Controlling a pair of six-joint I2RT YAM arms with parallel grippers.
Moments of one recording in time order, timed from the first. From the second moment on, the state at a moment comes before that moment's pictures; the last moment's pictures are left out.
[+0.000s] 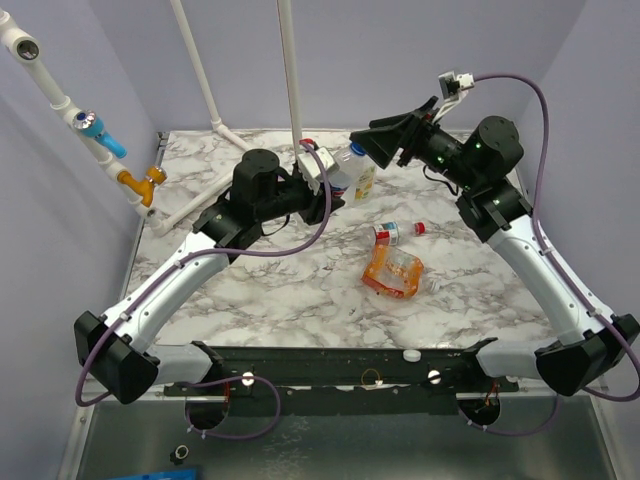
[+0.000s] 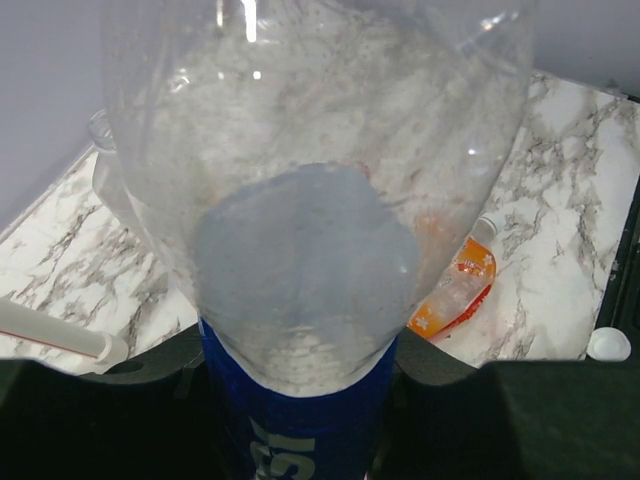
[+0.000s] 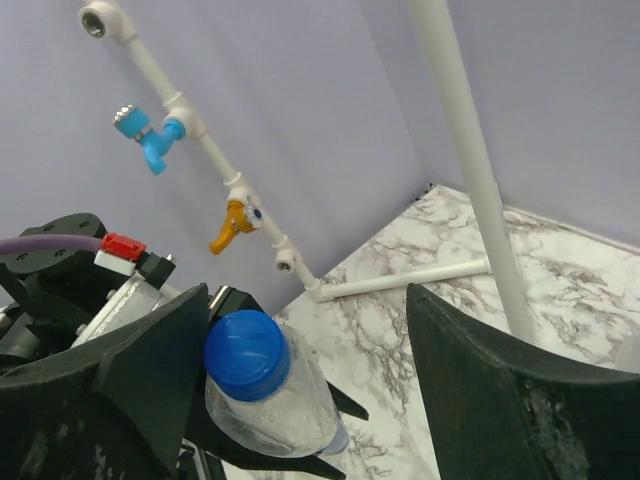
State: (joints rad) left arm -0.64 1.26 1.25 -0.22 0.43 0.16; right arm 0.47 1.28 1.40 0.11 -0.45 0.50
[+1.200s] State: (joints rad) left arm -0.61 1.30 1.30 -0.24 0.81 -0.02; right arm 0.48 1.33 1.39 0.41 -0.86 0.54
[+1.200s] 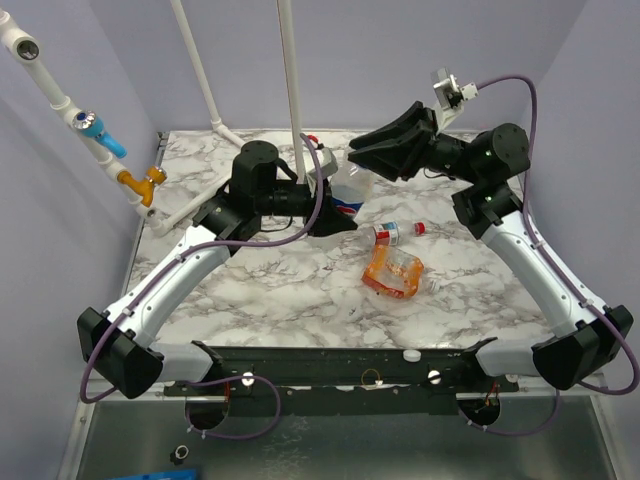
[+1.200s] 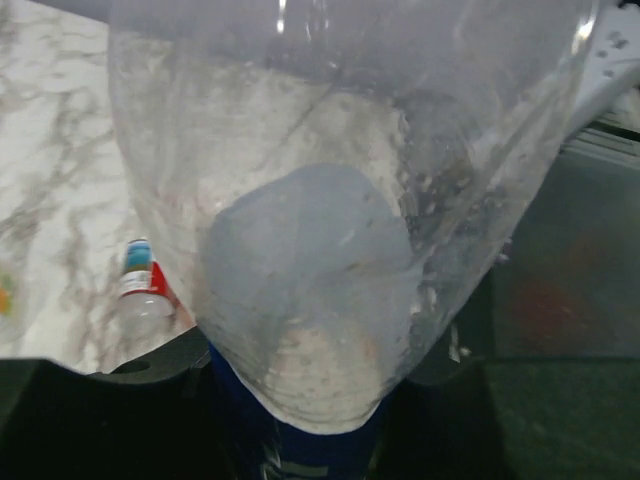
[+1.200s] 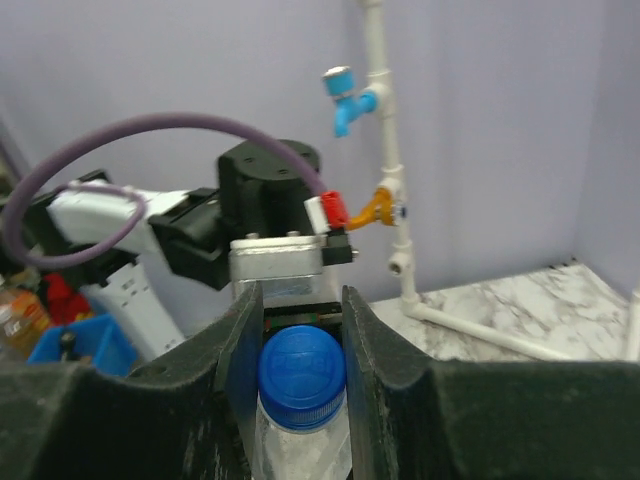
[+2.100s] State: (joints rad) left arm -0.60 1.24 1.25 -0.22 0.63 0.04; right arm 0.48 1.31 1.46 0.11 -0.64 0.50
